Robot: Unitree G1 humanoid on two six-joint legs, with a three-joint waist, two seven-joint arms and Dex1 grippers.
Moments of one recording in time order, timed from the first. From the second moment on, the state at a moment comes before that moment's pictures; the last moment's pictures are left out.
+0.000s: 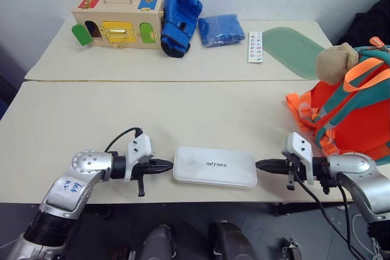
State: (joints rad) left arm -0.18 0.72 -0.09 -0.25 -0.36 0.47 -0.97; right arm -0.14 -0.85 0.00 -0.15 0.38 0.43 1.12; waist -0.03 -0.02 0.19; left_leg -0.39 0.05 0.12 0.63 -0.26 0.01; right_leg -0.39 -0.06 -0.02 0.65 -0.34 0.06
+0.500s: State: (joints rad) left arm -0.21 0.75 0.13 -0.18 -0.74 1.05 -0.98; right arm -0.11 -0.91 -0.01 -0.12 0.37 0.36 1.22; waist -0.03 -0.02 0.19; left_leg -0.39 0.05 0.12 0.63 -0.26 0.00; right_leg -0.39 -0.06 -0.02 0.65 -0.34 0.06
